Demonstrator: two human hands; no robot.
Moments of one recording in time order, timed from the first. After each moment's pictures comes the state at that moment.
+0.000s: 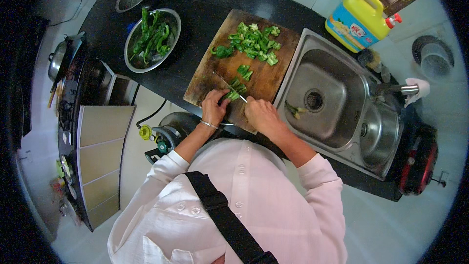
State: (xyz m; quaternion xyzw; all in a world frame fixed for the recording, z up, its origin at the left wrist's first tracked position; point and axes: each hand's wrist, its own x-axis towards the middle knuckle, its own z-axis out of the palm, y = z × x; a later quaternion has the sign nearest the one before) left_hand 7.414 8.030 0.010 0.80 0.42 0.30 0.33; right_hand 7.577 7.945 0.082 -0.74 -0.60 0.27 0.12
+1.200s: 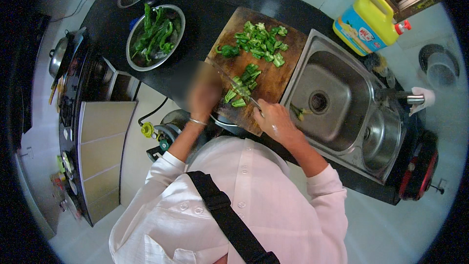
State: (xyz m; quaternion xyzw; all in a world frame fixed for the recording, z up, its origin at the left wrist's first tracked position) left_hand 7.370 8.081 -0.024 0.79 0.40 0.39 0.24; right_hand 7.587 7.951 0.112 -0.72 -0.60 0.30 0.18
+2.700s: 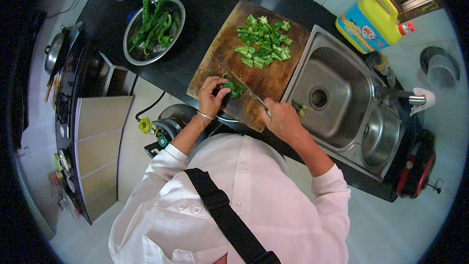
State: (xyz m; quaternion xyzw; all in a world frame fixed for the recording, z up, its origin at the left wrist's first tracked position) left_hand 7.393 8.072 0.008 0.72 0.39 0.40 0.42; right_hand 7.585 7.946 0.108 -0.73 -0.59 0.30 0.17
